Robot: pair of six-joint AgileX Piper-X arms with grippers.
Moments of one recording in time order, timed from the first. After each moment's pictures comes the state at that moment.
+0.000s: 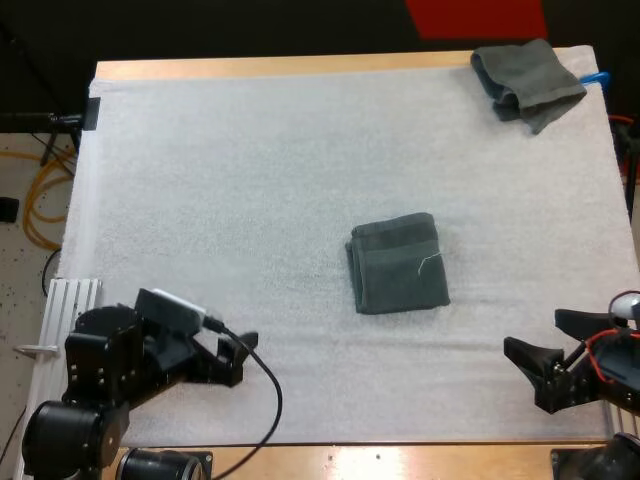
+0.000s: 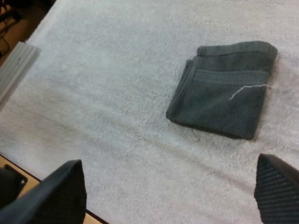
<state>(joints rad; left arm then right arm) -0.13 0.53 -0.72 1.10 0.46 -1.78 0.72 0.55 -1.04 1.22 -0.05 -1.49</state>
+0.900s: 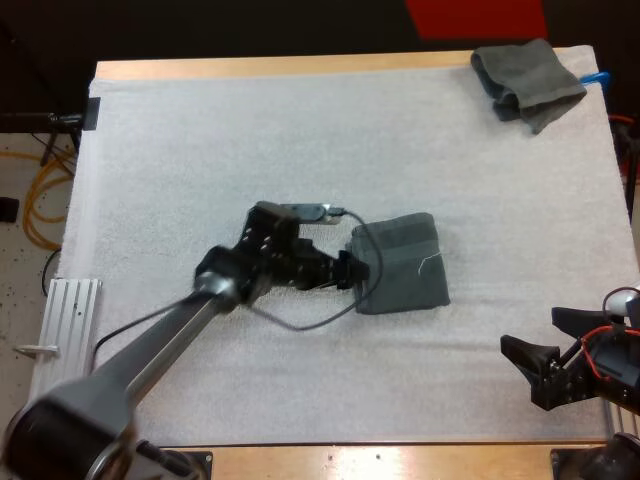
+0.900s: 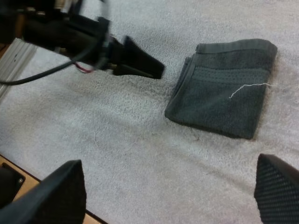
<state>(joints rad) -0.47 1.51 -0.81 0.37 0.48 -2.21 0.72 0.56 -1.04 1.21 -0.05 -1.50</state>
